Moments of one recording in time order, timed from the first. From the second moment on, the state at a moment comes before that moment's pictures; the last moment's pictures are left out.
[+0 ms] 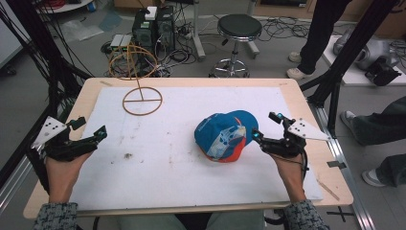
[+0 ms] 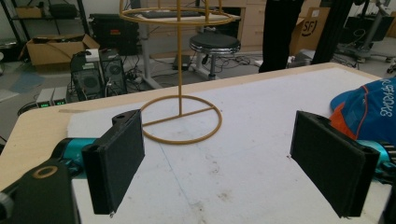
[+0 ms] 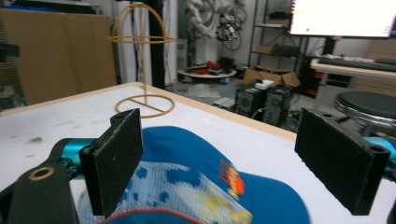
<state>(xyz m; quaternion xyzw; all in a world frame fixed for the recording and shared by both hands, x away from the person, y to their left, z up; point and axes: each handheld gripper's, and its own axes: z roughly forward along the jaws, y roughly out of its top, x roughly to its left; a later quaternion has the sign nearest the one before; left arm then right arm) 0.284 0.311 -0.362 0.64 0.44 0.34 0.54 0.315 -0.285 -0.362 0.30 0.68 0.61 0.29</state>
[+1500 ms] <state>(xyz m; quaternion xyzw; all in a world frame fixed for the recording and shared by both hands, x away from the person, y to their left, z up) 0.284 0.310 -0.361 0.64 0.43 0.33 0.55 0.382 -0.198 -0.395 0.23 0.79 0.51 0.25</state>
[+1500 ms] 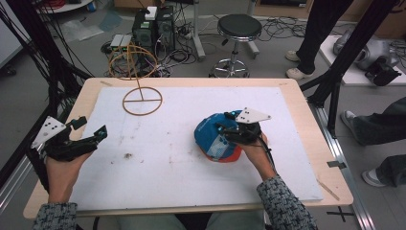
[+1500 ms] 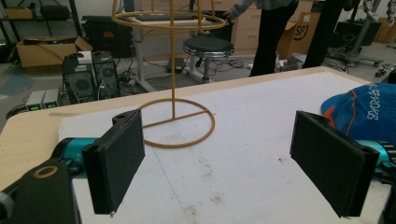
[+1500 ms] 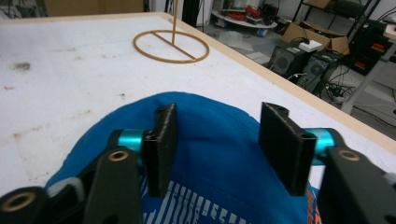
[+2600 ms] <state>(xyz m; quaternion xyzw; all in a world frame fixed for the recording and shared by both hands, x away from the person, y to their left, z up) 0.284 0.313 -0.361 0.64 0.43 0.33 0.55 0.381 -0.197 -0.360 0.23 0.78 0.51 0.27</state>
